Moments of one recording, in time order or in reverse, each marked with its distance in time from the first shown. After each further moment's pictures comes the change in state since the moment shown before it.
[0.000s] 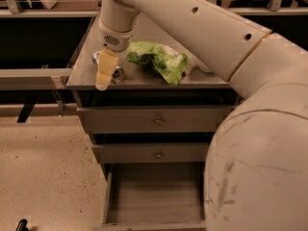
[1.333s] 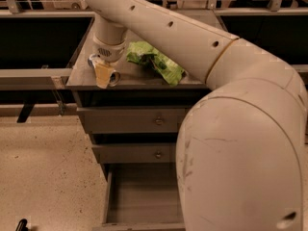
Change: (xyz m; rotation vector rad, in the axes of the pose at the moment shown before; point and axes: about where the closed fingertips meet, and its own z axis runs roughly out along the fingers) arm -0.008 -0.015 0.058 0.002 0.048 0.070
